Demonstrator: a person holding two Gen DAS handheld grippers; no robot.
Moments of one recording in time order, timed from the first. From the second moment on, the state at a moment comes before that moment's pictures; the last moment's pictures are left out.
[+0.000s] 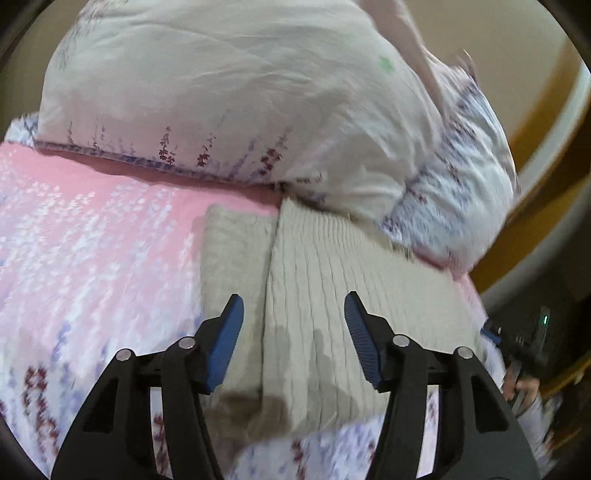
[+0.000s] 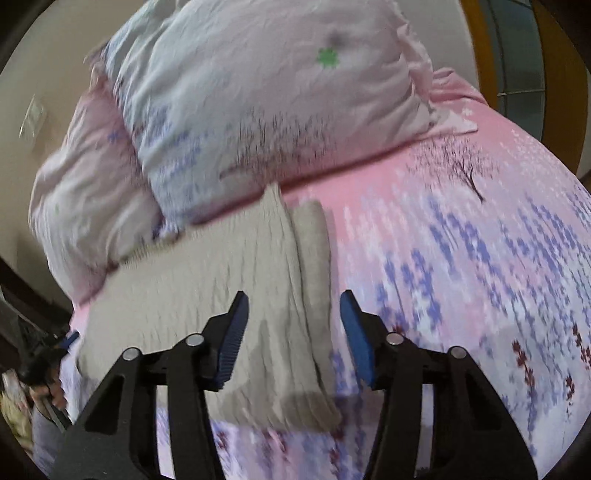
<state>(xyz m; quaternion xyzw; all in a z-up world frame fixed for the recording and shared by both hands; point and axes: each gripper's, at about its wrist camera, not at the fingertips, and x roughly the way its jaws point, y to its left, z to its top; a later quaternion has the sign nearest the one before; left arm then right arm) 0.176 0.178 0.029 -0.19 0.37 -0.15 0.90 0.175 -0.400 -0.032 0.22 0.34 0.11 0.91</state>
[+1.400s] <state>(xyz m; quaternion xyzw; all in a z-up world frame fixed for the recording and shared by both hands) 0.147 0.170 0.014 -0.15 0.39 -0.13 0.90 0.145 -0.357 -0.034 0.11 0.33 0.02 0.94</state>
